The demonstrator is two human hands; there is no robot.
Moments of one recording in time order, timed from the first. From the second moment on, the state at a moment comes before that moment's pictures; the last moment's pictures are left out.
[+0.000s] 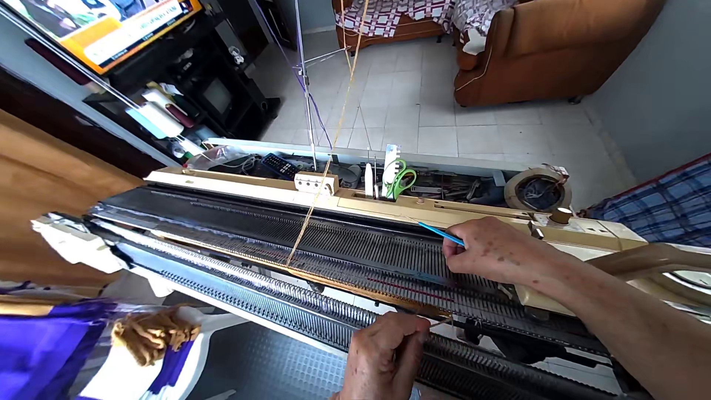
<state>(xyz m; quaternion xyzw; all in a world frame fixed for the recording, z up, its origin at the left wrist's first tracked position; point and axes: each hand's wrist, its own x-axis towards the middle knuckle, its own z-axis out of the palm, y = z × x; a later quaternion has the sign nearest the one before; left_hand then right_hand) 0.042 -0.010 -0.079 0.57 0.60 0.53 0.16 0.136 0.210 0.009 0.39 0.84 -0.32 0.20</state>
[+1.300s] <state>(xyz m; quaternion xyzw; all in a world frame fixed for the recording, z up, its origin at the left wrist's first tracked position) 0.051 0.008 -0.073 0.67 0.57 0.48 0.01 0.135 0.209 0.004 0.40 0.85 -0.30 0.15</state>
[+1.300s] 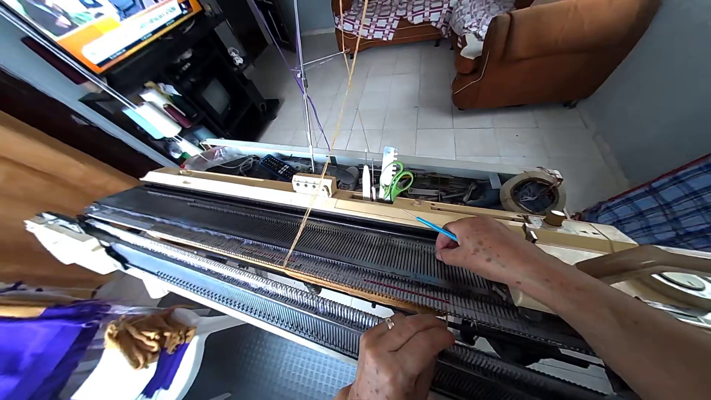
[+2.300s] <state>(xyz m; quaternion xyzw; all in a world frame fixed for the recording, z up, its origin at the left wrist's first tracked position) 0.037 0.004 -0.085 0.66 0.62 0.41 -0.02 0.136 0.210 0.003 0.38 0.86 -0.30 0.17</state>
